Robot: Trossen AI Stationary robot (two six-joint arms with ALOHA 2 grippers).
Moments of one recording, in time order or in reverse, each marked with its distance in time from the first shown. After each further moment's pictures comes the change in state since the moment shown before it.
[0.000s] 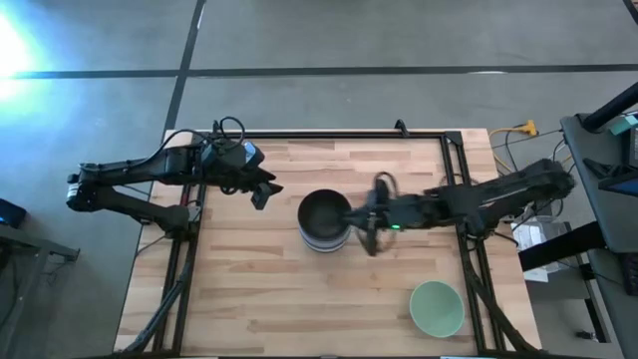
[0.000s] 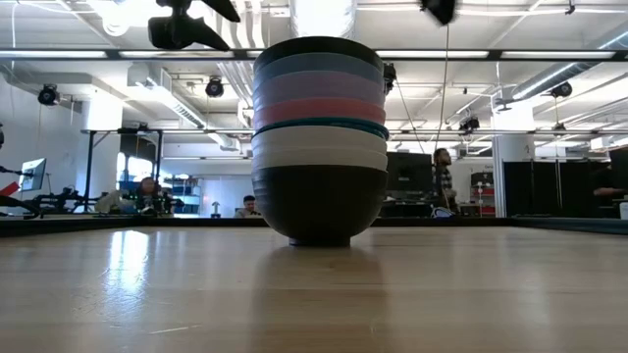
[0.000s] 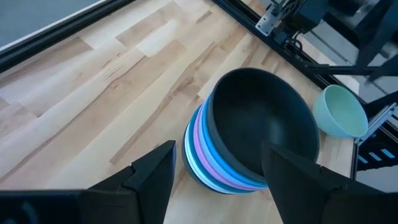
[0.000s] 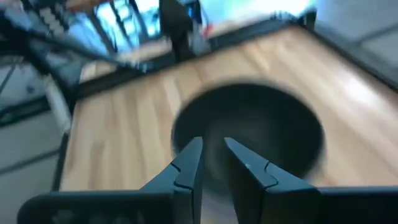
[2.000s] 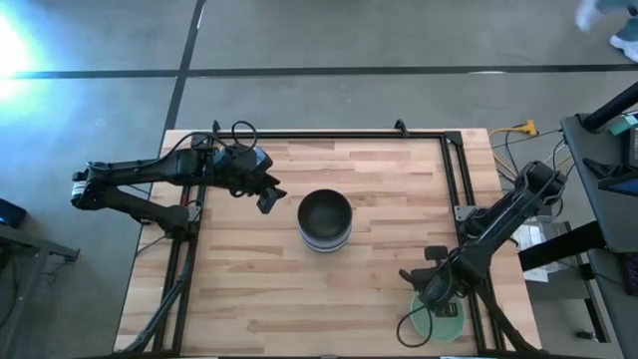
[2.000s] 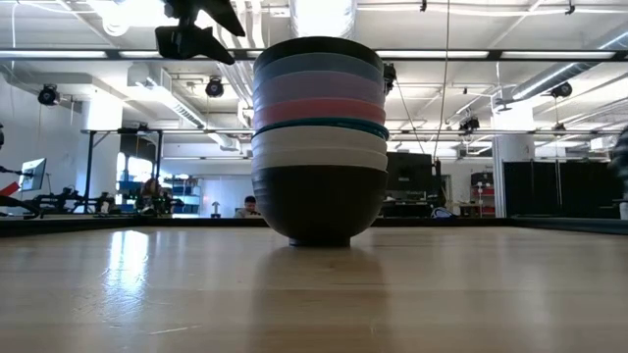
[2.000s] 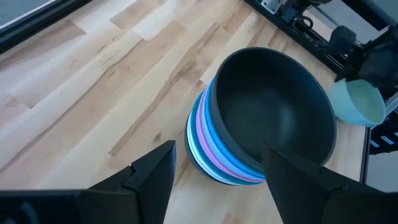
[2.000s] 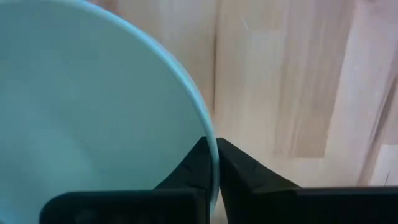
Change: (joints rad) left arm 0.000 0.058 -0.010 0.001 0.029 0.026; right arm 0.533 0.110 -0.249 -0.623 -0.431 0.375
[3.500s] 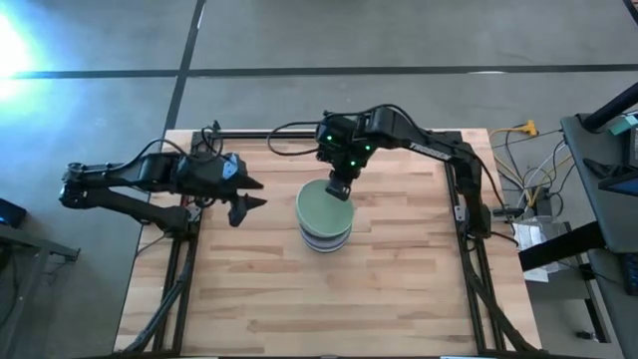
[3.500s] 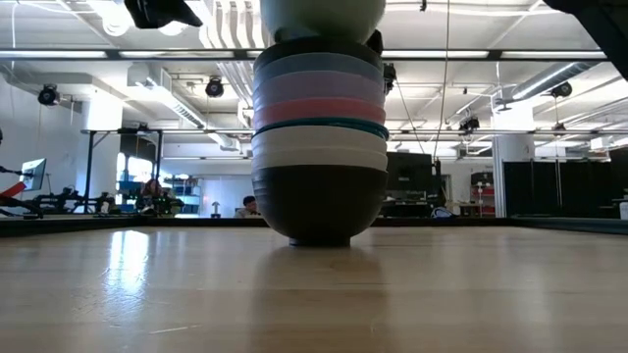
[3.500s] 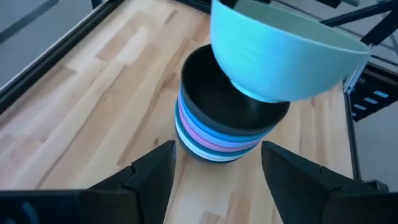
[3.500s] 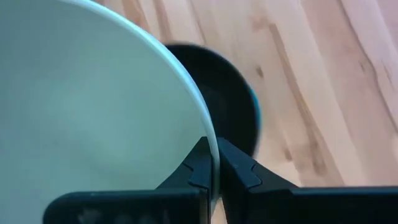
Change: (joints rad) left arm -0.138 -0.189 -0.018 -0.076 -0.074 0.157; right arm -1.011 0.598 1.423 -0.508 -0.249 -0.610
